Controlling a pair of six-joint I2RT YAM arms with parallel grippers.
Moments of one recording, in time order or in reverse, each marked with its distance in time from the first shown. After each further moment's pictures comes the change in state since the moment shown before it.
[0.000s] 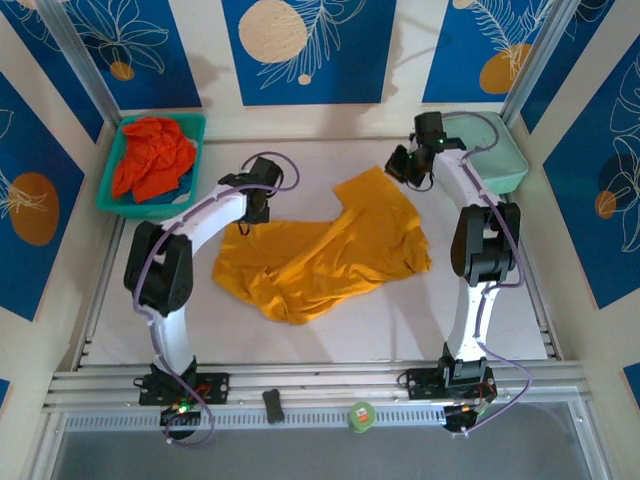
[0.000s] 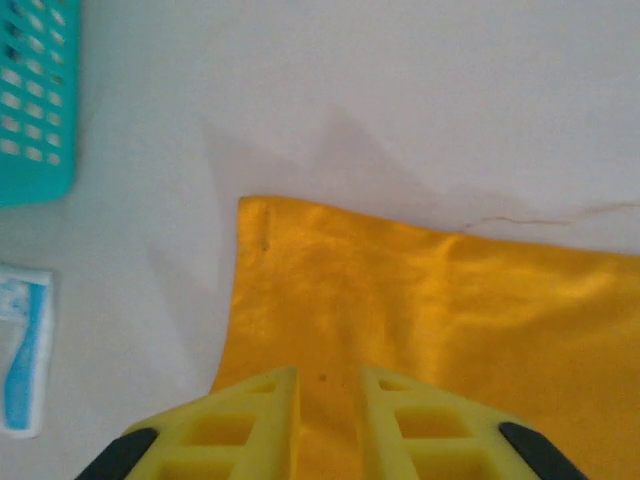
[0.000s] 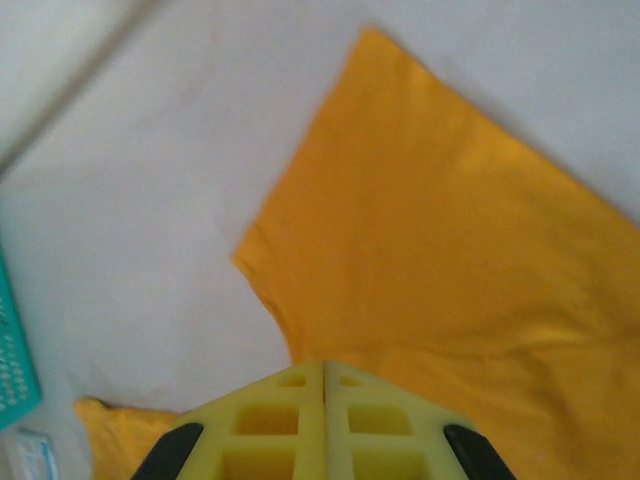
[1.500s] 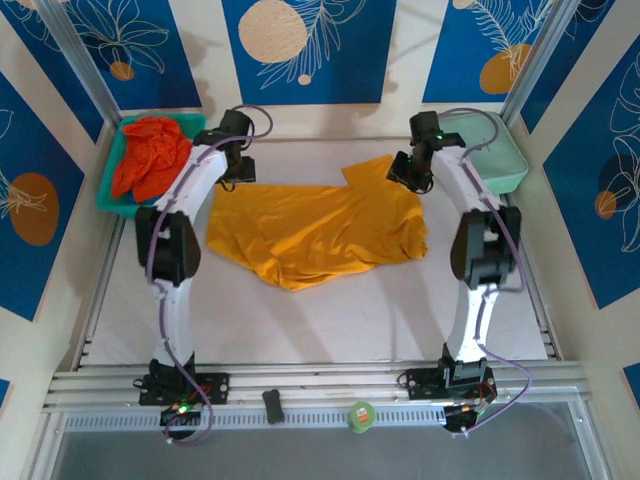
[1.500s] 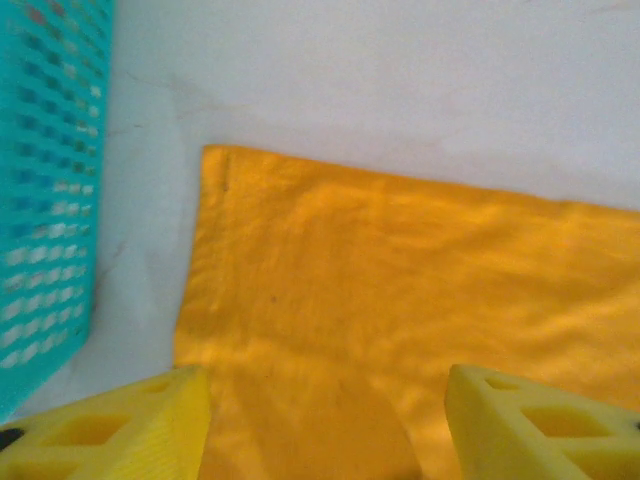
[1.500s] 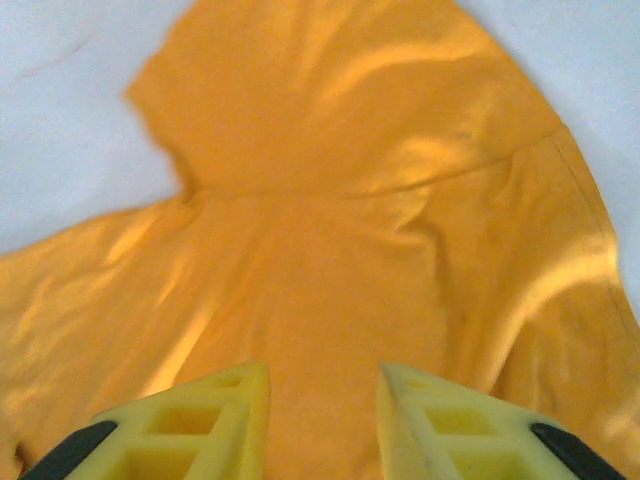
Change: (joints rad) left arm 0.173 0.153 0.511 -0.201 0.195 0.070; right arm 0.030 -0.102 0.017 -0.179 0.171 -0.085
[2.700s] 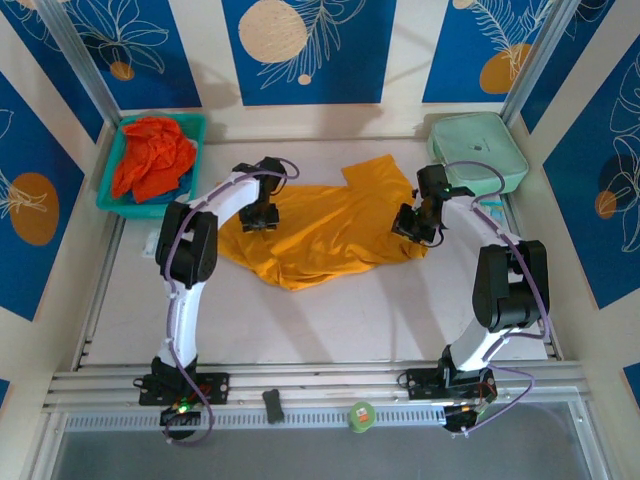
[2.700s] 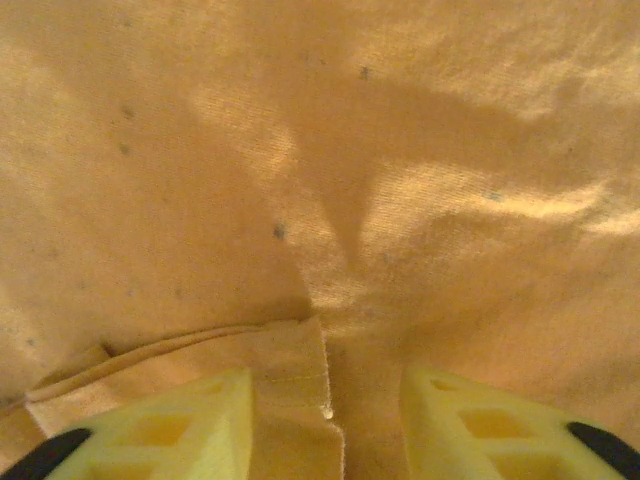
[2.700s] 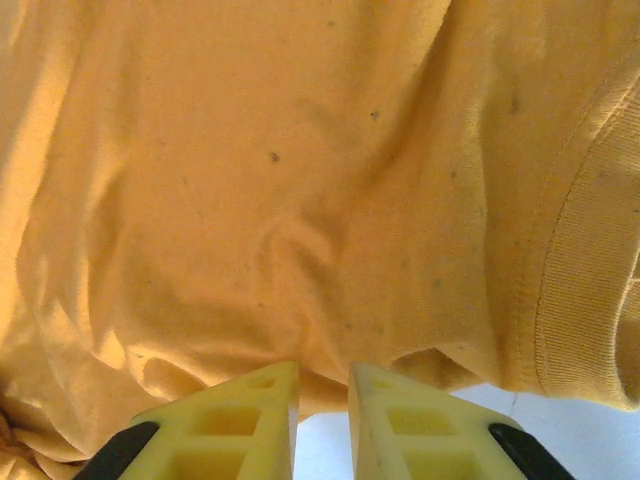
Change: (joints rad) left arm -0.145 0.117 -0.234 -0.037 0.068 -0.229; right arm -0.009 -0.291 -0.605 0.179 -0.118 -0.037
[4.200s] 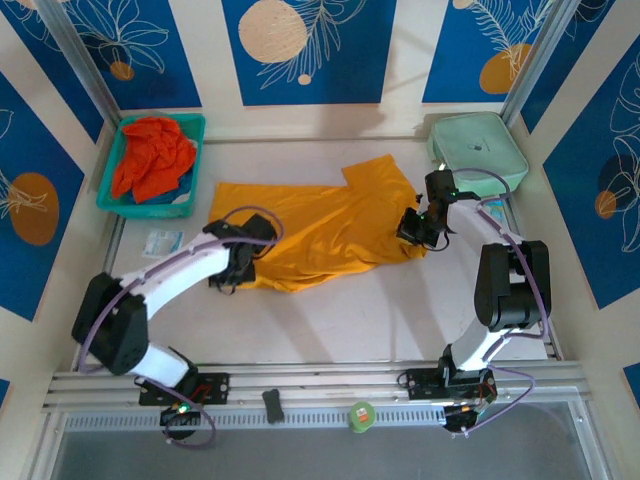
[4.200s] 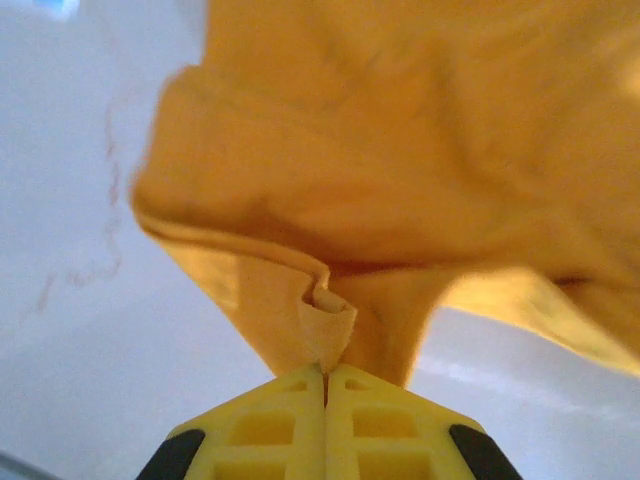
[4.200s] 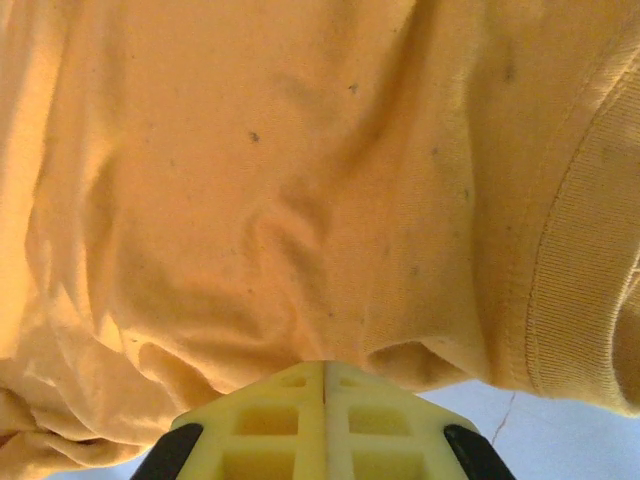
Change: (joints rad) left arm -0.220 -0.776 -0.780 -0.077 -0.225 -0.272; right arm -0.050 -0.001 -0.048 0.026 -0.093 -0.025
